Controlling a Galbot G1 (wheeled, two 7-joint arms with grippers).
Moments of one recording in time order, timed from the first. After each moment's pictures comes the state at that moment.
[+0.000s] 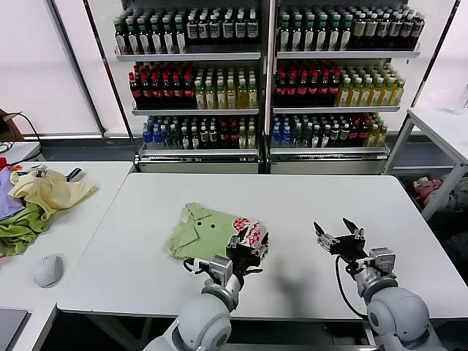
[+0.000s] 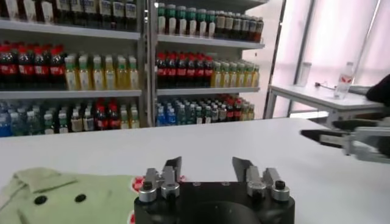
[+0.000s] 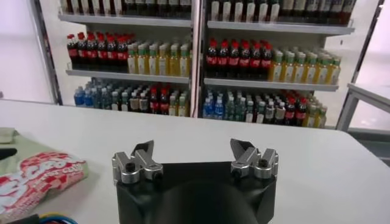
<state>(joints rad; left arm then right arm) 1.03 -1.31 0.12 -1.99 -0.42 0.50 -0.38 -1.25 1.11 0.52 2.04 0.45 -0.48 0.05</state>
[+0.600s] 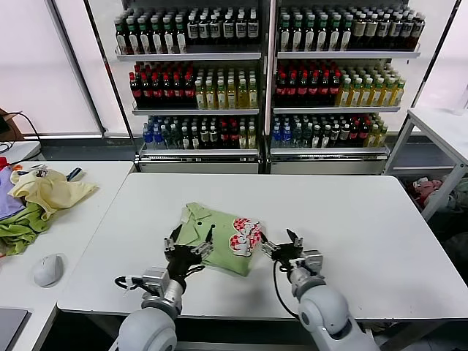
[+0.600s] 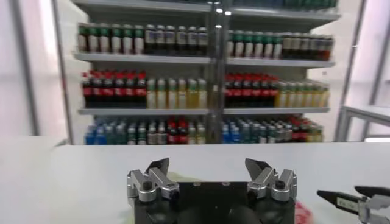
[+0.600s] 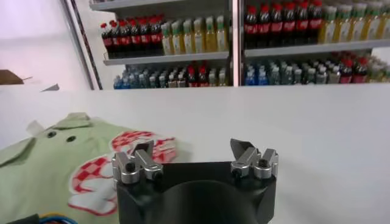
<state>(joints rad) 1.24 -1.18 -0.16 -2.13 -0.40 0.40 -0.41 -1.08 1.29 0.15 1.87 0.47 -0.46 0.25</state>
